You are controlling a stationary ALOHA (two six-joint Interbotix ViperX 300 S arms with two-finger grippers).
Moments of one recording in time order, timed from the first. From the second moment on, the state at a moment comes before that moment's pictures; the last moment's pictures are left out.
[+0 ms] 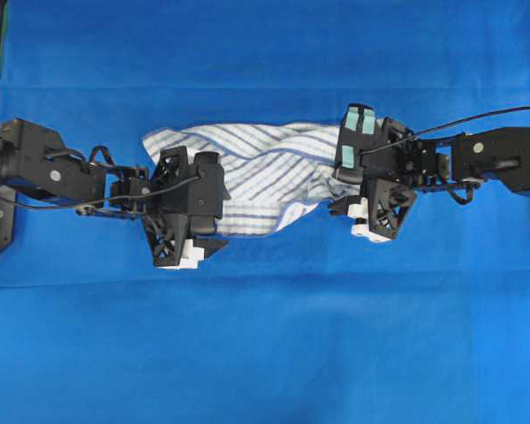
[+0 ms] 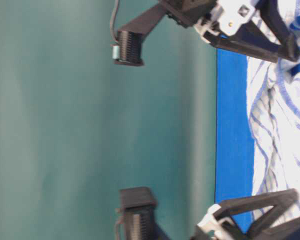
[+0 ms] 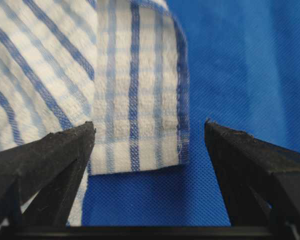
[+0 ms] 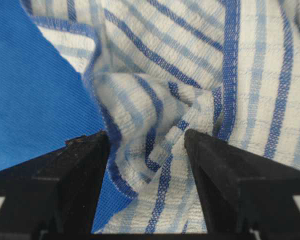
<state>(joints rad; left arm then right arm) -0.02 0.09 0.86 -0.02 -0.22 0.06 -0.10 0.06 0.81 -0.06 0.00 0.19</state>
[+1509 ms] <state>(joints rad) 0.07 -0.31 0.80 -0.02 0.13 0.06 -0.10 -0.27 0.72 -0.07 0.25 0.19</state>
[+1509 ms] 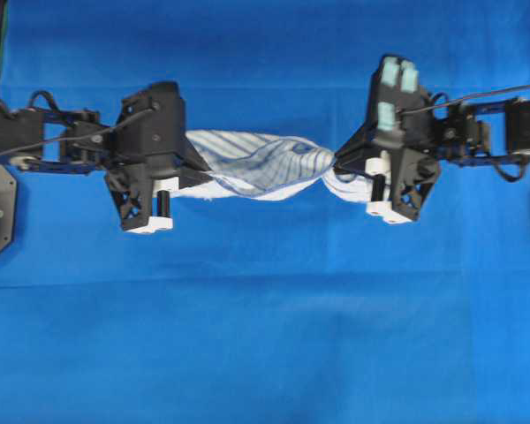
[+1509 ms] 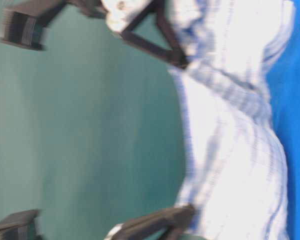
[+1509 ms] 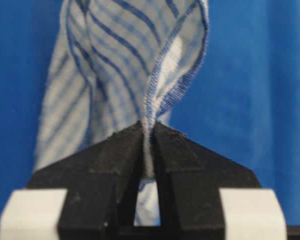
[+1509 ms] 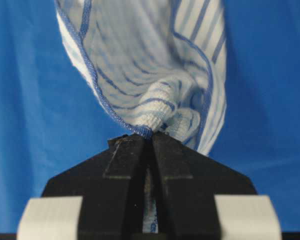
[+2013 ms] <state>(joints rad) 0.08 -0.52 0.60 -0.02 0.34 0.07 -0.13 -0.46 0.50 -0.15 0.52 0.18</state>
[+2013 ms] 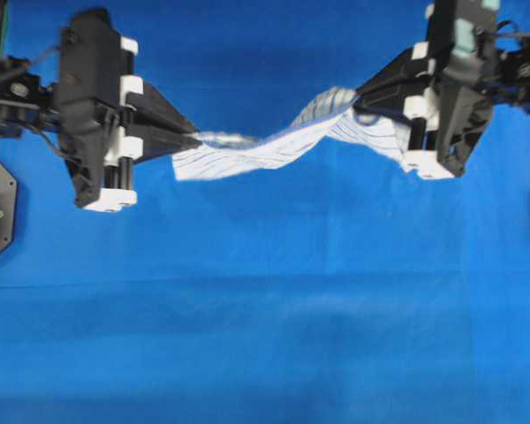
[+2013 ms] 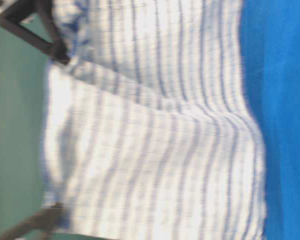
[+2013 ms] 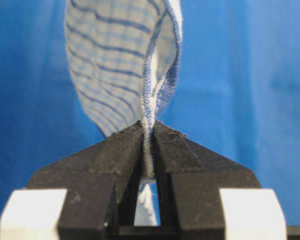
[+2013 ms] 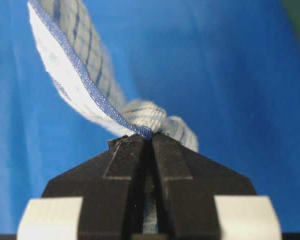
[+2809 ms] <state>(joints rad) 0.09 -0.58 0.42 -0.02 0.49 0.11 -0.13 -0.51 0.32 -0.19 0.66 0.16</state>
